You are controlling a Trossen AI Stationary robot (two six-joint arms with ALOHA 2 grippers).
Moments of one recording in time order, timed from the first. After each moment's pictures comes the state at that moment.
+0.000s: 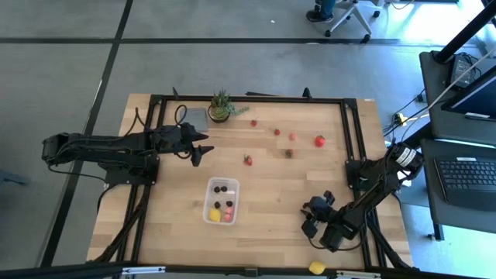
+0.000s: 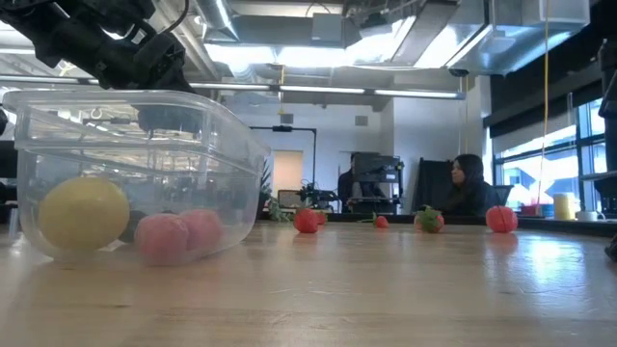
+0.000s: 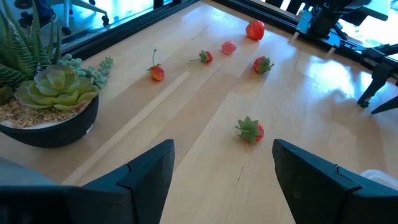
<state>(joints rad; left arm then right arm) 0.20 0.79 0.37 -0.04 -0.16 -0.34 0.93 1.75 0.73 -0.47 0.70 1.61</state>
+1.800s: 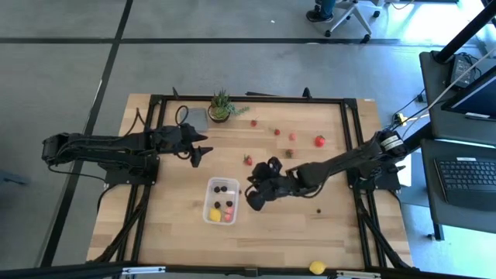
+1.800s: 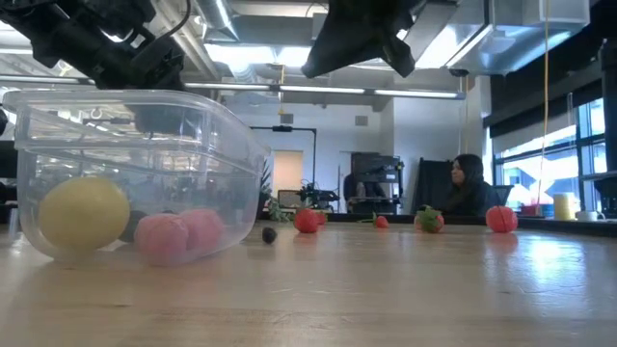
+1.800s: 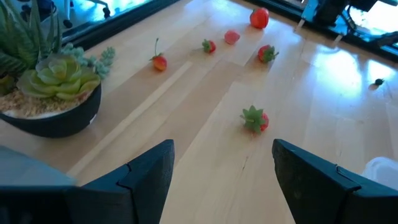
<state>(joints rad) 0.20 0.79 0.37 -0.08 -0.16 -0.33 0.34 1.76 1.32 -0.35 0.52 0.70</state>
